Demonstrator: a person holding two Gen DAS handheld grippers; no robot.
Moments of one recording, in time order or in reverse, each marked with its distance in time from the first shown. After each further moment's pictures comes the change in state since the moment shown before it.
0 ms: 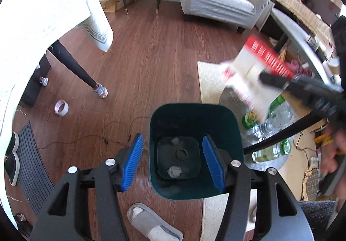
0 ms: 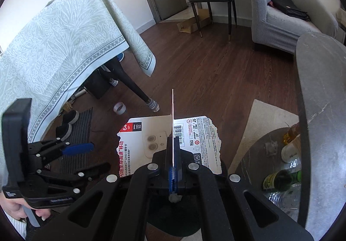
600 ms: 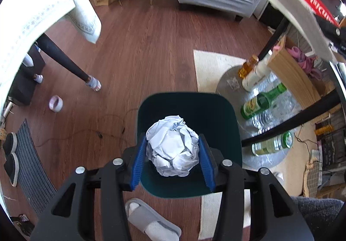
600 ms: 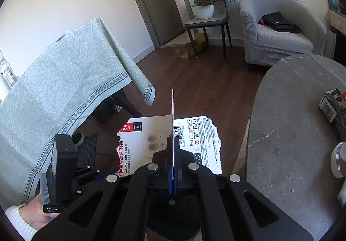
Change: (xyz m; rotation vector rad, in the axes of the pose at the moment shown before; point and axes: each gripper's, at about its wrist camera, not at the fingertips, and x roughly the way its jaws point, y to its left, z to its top) left arm 0.032 -0.018 -0.006 0.036 0.101 -0.013; right arm -0.071 -0.017 0.014 0.040 -0.185 0.029
